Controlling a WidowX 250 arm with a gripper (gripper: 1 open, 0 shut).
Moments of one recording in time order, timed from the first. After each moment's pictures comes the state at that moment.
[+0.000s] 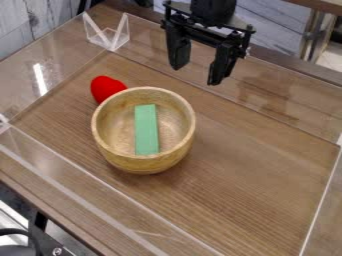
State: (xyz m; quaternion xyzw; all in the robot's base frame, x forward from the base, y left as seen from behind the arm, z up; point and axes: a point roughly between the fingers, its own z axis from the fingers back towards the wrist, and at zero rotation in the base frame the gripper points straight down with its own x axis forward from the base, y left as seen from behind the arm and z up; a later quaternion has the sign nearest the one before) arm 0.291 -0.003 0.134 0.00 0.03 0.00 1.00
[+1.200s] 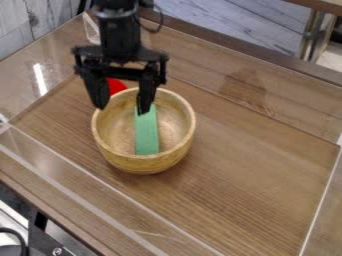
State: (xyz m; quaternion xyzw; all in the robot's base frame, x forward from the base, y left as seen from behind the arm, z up) arm 0.231 0.061 0.096 -0.02 0.02 0.22 0.98
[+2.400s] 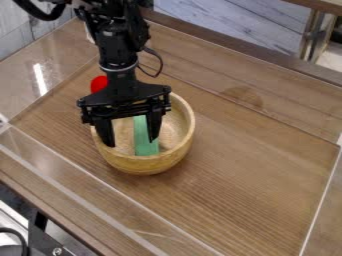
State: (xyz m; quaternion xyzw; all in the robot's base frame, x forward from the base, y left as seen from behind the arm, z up) arm 0.230 0.048 0.056 -0.02 -0.02 0.38 0.93
